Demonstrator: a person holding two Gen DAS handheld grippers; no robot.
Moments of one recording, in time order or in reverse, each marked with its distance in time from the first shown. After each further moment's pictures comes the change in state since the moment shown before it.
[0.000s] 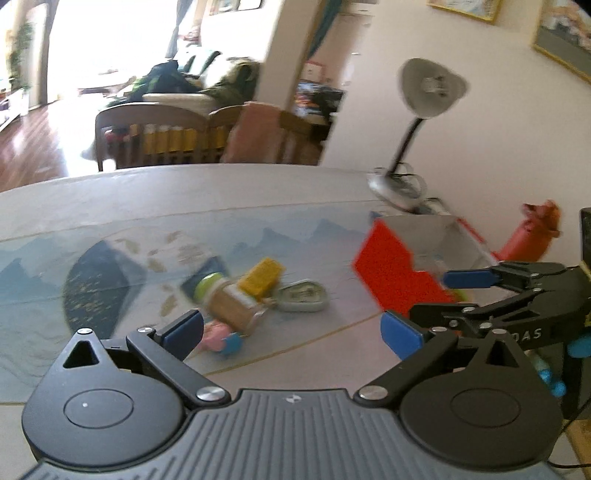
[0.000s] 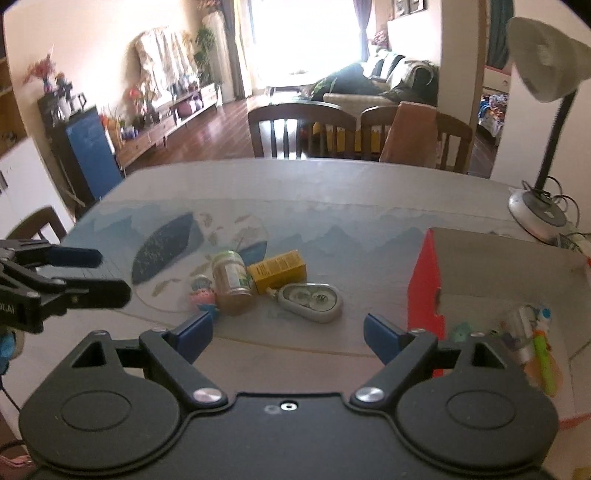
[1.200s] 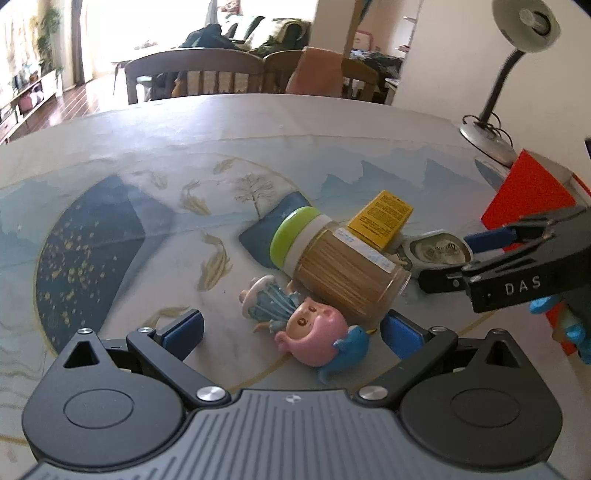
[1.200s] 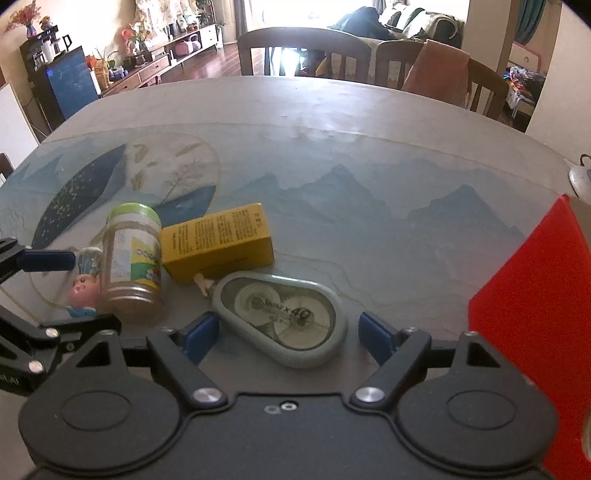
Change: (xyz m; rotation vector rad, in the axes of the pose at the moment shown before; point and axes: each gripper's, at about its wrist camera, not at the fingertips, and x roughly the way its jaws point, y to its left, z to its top) left arm 0.154 0.062 -0.040 0.007 0.092 0.149; right arm 0.174 -0.030 0.002 -0.054 0.176 -0.003
